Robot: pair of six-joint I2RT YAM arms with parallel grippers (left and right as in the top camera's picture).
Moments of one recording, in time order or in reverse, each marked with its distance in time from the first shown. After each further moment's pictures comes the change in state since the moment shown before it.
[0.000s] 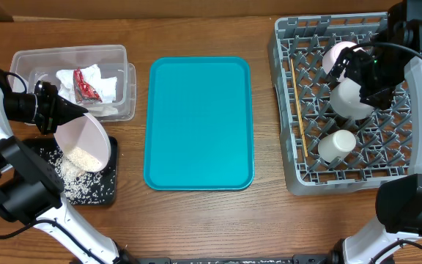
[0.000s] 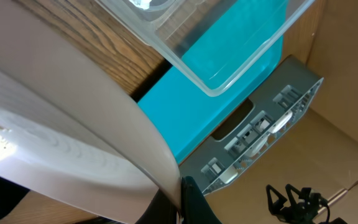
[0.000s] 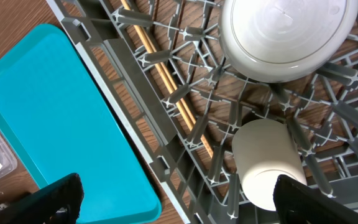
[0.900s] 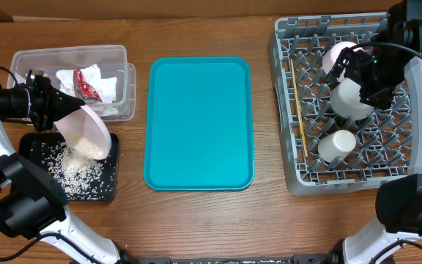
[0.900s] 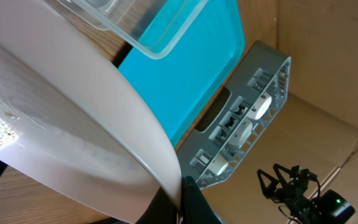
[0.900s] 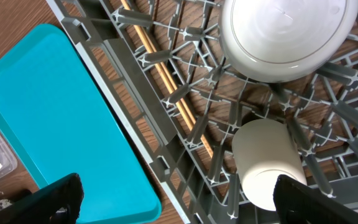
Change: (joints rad) left arm 0.000 -0.130 -0.003 -0.031 0.075 0.045; right arm 0.000 0.000 0.000 0.000 0.000 0.000
